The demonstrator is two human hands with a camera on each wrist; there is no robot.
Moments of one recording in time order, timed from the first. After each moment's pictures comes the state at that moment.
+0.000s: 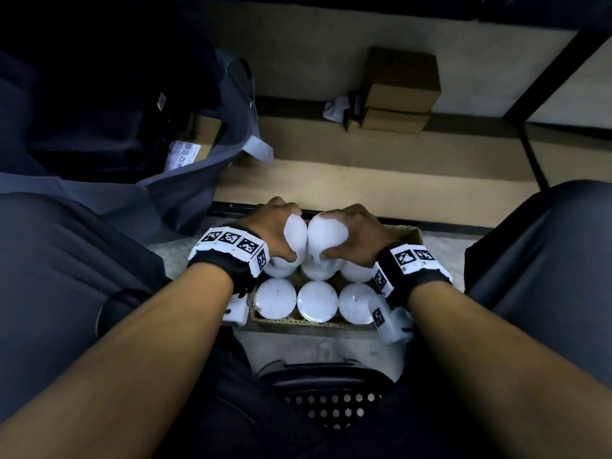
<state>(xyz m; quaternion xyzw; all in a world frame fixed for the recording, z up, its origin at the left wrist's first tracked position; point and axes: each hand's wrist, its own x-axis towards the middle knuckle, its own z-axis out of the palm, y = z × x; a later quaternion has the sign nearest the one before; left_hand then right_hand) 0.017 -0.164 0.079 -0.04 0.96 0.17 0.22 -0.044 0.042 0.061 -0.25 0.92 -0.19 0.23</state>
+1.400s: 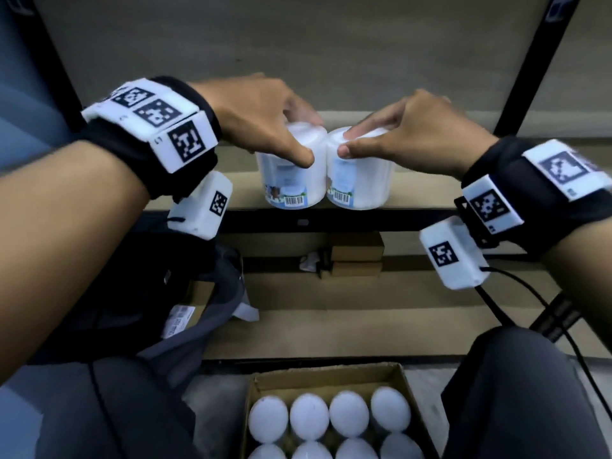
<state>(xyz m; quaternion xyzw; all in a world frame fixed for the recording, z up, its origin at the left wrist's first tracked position) -0.036 -0.142 0.497 0.10 0.99 0.06 -0.07 -0.099 0.079 0.459 -0.27 0.91 -0.28 -0.14</state>
